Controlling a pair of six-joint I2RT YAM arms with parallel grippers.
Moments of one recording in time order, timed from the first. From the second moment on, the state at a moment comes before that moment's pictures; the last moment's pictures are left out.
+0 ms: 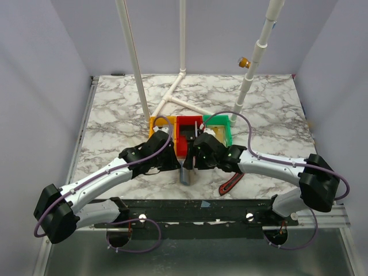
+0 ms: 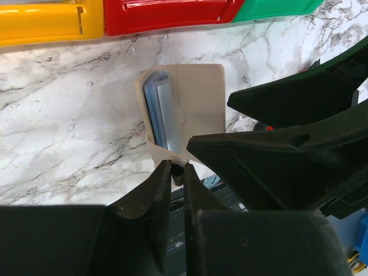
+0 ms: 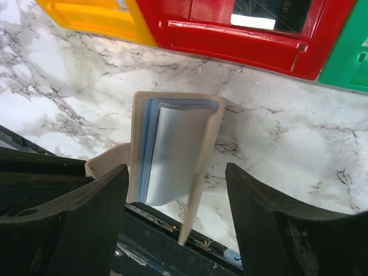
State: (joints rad) left arm -0.81 1.10 0.78 -0.52 0.04 -0.84; right arm 0.99 1.46 0.92 -0.30 0.12 0.84
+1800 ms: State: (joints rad) left arm -0.81 1.10 0.78 -0.53 0.06 -0.84; right arm 1.04 1.57 0.92 -0.32 0.19 0.85
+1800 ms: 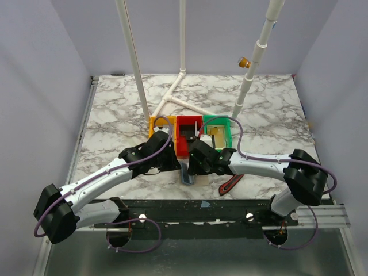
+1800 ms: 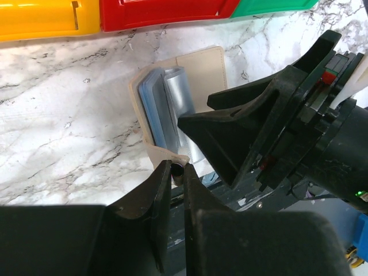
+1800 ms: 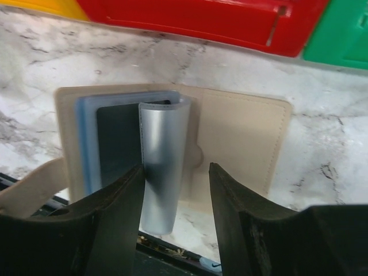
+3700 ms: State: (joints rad) left arm -0.81 1.34 0.64 -0.36 0.03 -0.86; right arm 1.03 1.52 0.89 -0.28 0.12 0.85
